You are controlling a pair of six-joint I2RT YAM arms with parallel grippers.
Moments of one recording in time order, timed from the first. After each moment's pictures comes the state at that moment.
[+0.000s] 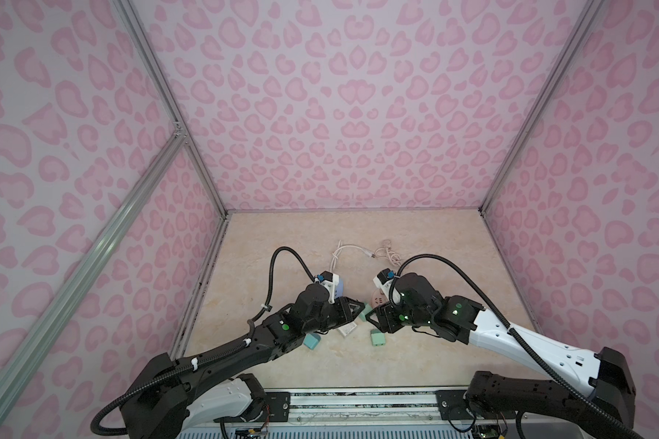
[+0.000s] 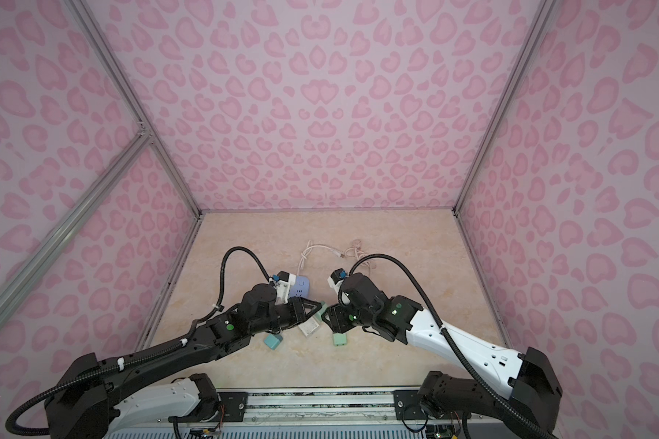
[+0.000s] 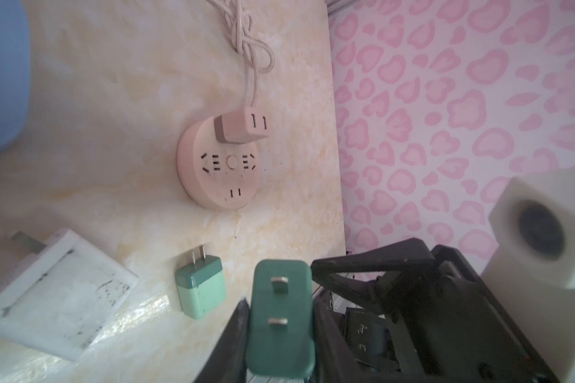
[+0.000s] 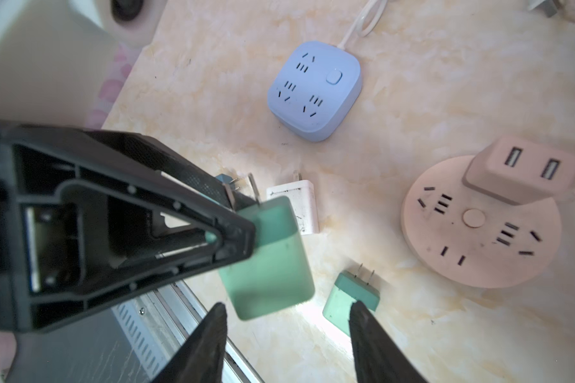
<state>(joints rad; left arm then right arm) -0.87 1.10 0.59 0.06 0.19 -1.09 0.93 1.12 0.85 -0.47 -0.13 0.50</state>
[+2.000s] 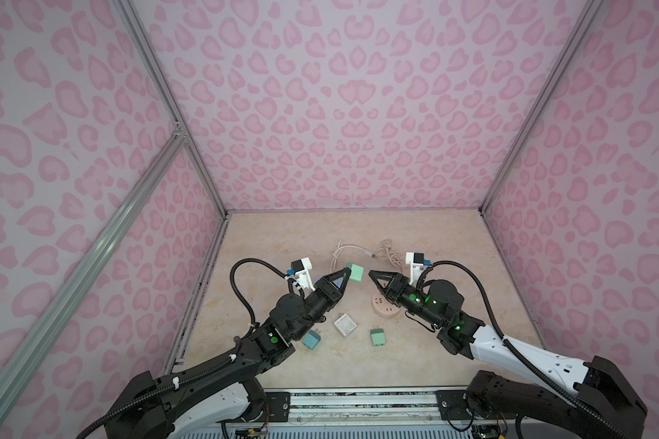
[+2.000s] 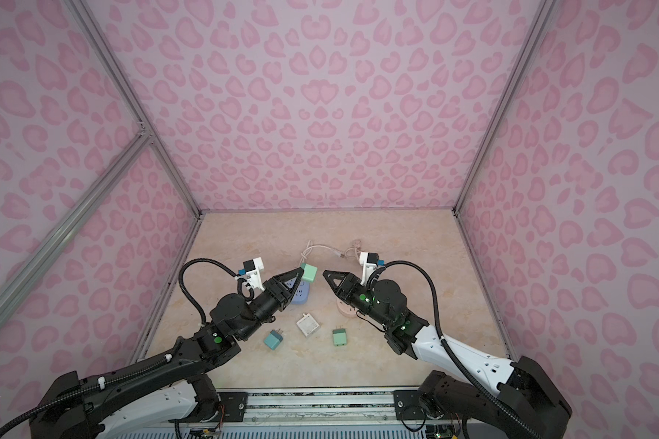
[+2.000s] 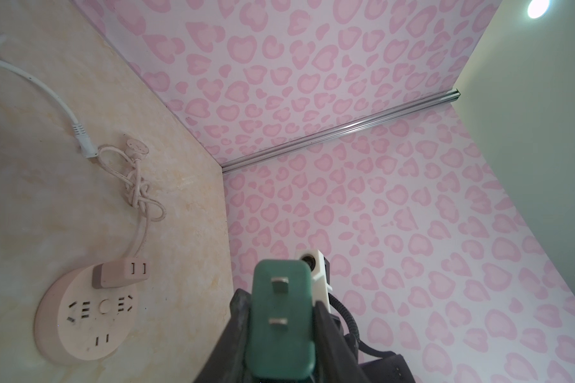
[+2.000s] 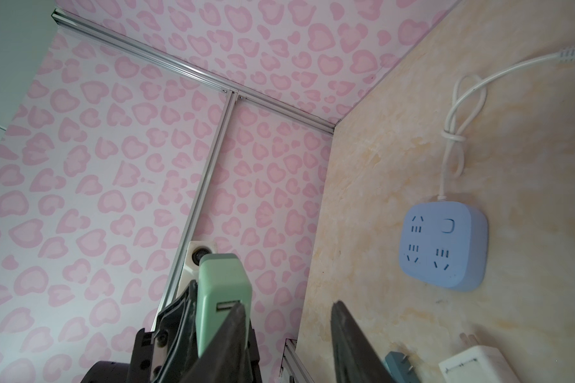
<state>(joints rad) -0.90 0.98 0.48 0.54 -0.13 -1.25 0.81 1.07 0.51 0.53 -0.14 1.20</state>
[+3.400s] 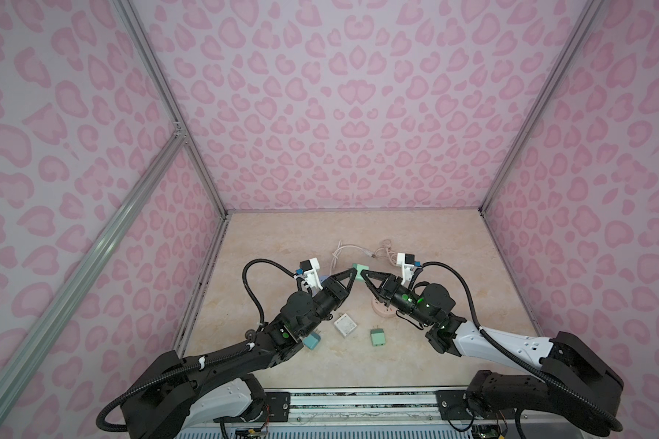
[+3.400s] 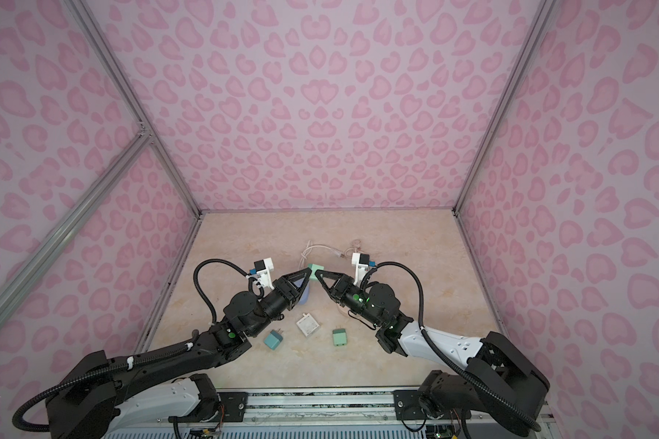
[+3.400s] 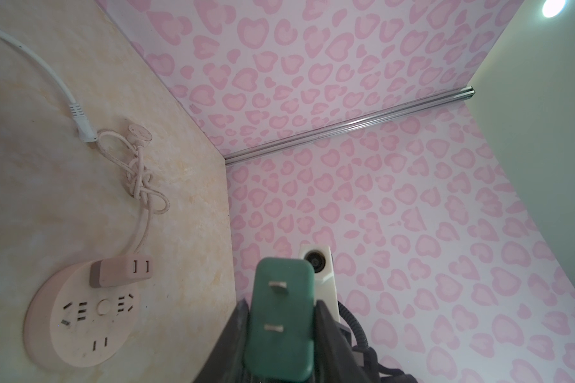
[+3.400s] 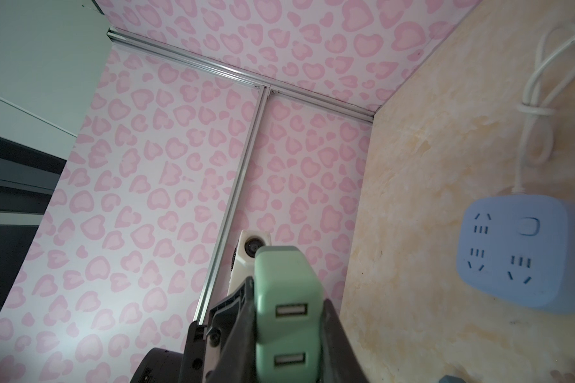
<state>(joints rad) -0.90 1.14 0.48 0.70 -0.08 -1.30 0.84 1.26 0.48 0.90 -0.19 1.31</state>
